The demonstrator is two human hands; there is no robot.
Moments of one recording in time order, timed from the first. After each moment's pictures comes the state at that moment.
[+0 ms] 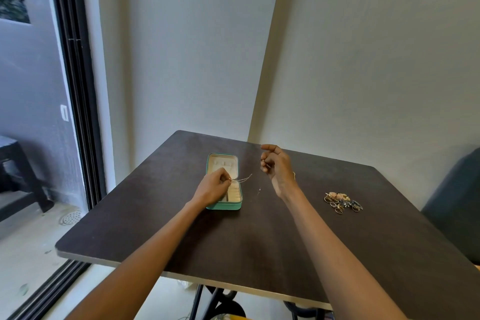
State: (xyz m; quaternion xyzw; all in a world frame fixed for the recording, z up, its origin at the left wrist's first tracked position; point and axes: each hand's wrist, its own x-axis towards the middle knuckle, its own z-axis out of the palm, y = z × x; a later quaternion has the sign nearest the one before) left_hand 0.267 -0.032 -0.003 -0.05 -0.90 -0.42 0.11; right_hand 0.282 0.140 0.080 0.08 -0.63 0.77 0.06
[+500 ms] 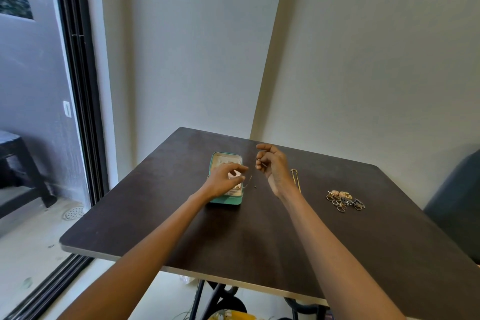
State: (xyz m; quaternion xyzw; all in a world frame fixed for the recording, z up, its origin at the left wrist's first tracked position) left_hand 0.271 -0.025 0.013 -0.17 -0.87 -0.46 0.12; right_hand 0.283 0.128 0.076 0.09 -0.62 0.78 0.04
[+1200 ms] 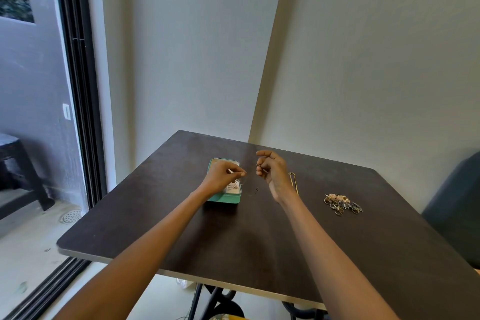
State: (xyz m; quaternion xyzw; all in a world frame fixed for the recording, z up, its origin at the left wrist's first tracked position) left_hand 0.269 -0.019 0.030 -0.15 -0.86 -0.46 0.15; right_hand 0.283 0.136 0.071 0.08 -0.65 0.76 0.04
